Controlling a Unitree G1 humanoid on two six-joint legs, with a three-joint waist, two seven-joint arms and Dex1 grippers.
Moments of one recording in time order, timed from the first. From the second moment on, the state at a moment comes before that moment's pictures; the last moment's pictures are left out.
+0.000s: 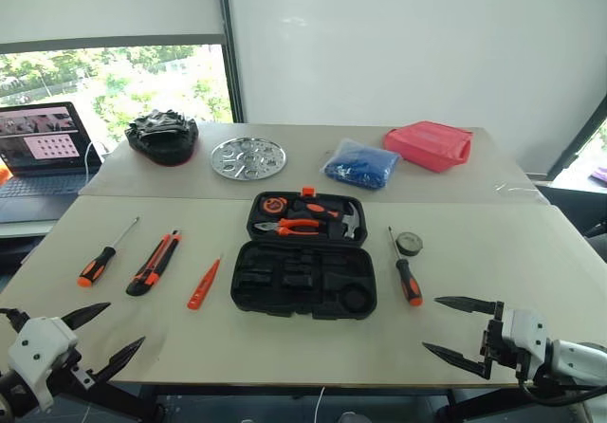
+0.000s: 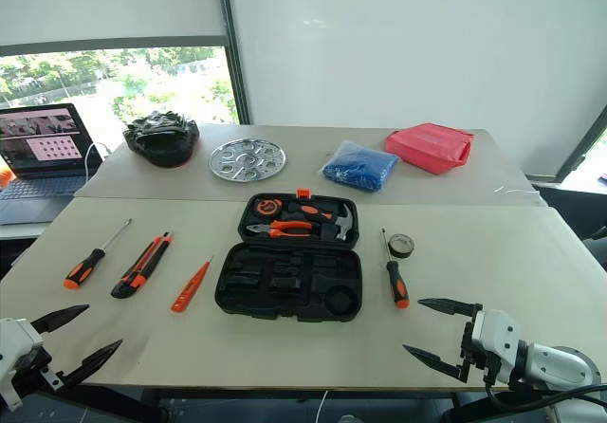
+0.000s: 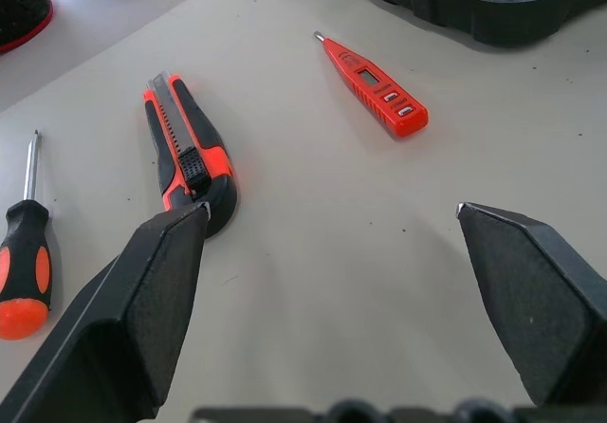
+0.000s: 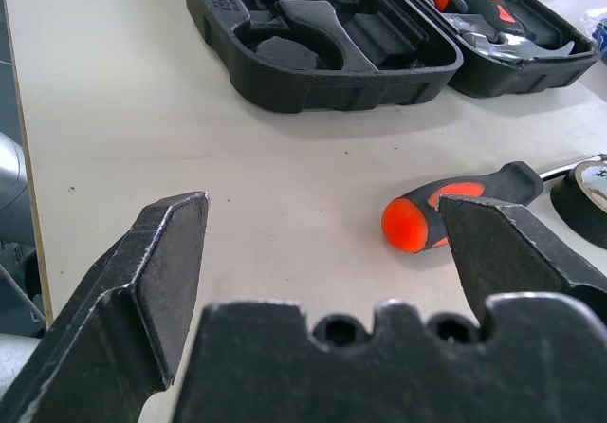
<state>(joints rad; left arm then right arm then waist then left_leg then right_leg) 0.51 0.68 0.63 -0.21 -0.39 -0.08 -0.95 0.12 -0.72 -0.22 0.13 0.40 -0.40 1.22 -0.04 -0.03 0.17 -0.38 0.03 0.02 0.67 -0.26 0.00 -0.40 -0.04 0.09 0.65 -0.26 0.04</state>
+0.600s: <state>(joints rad) 0.63 0.56 0.95 -0.16 -0.75 0.54 -0.60 0.02 -0.49 -0.12 -0.28 0.61 -0.20 1.02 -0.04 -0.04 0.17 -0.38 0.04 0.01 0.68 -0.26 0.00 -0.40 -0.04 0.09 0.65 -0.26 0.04</state>
